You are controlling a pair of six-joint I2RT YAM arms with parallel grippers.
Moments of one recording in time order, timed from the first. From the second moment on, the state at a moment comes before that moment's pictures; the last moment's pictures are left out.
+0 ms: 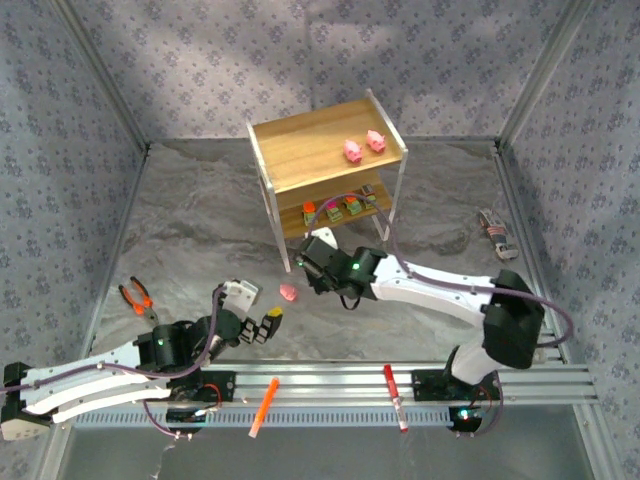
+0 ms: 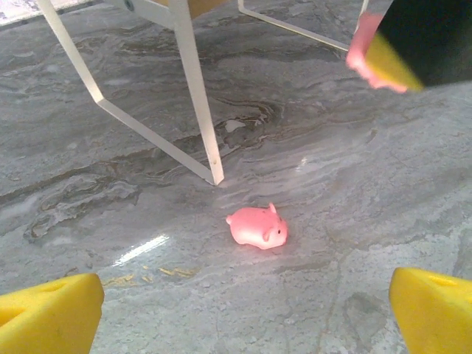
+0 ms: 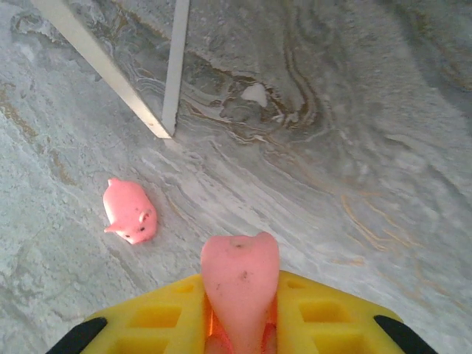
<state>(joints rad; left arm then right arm) -1.27 0.44 0.35 -0.50 -0.62 -0.36 1.07 1.52 1.19 -0.70 0.36 0.58</state>
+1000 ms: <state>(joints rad) -1.32 0.48 0.34 -0.39 -0.51 -0.25 0.97 1.33 1.64 -1.01 0.45 0.41</state>
